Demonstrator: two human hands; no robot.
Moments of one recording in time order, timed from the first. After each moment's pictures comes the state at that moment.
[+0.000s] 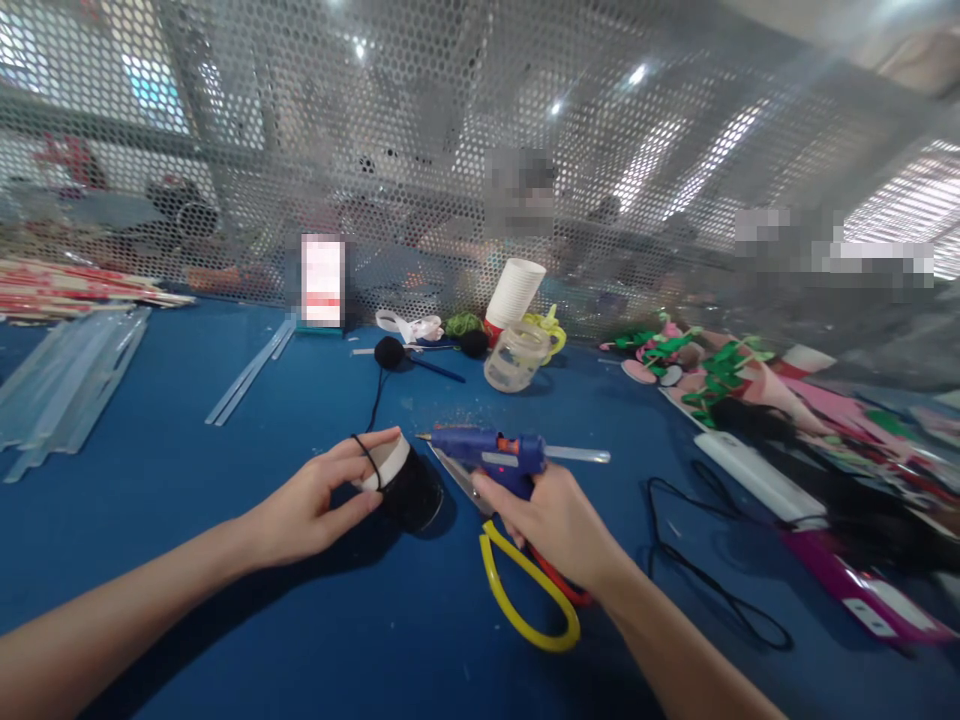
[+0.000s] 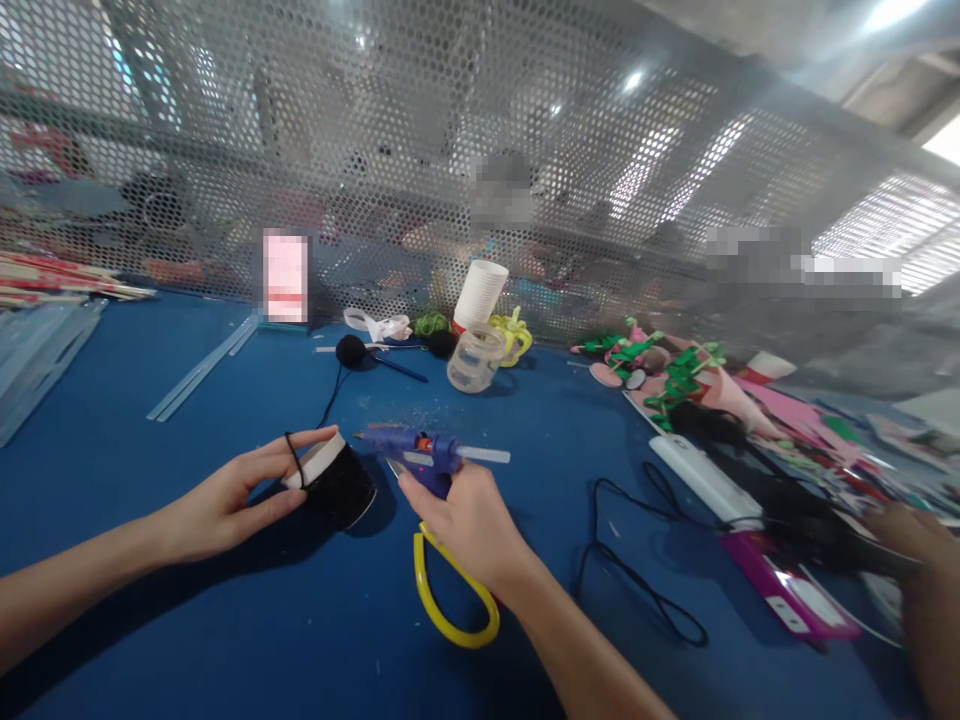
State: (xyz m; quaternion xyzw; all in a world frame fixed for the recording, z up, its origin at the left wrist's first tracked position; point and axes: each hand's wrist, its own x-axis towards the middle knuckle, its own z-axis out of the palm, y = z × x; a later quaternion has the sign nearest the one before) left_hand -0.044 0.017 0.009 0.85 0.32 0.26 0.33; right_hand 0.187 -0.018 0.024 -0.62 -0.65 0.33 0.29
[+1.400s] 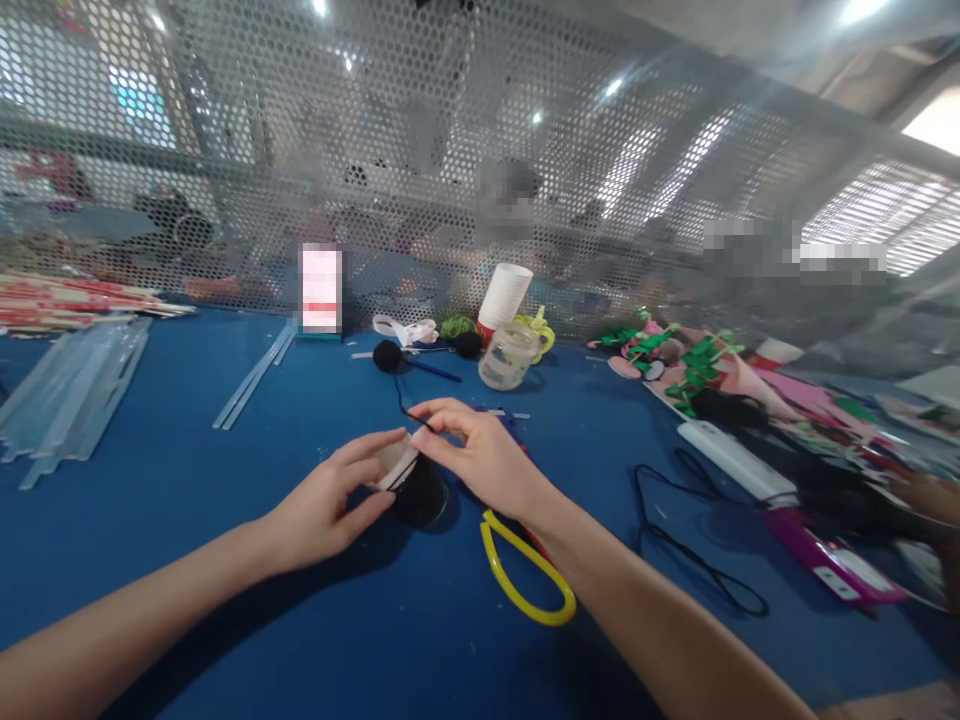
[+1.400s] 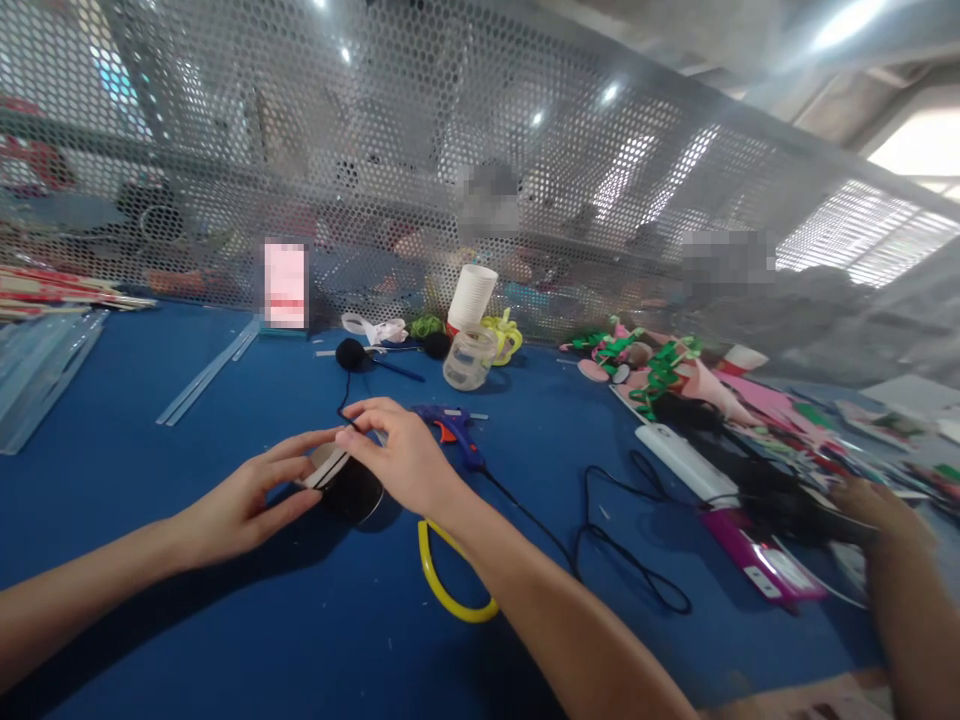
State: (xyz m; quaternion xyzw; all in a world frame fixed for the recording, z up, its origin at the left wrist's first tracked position) left_hand -0.040 0.010 0.010 0.88 0.32 0.23 0.25; right_hand 0.144 0.018 0.033 -0.43 -0.74 0.33 0.39
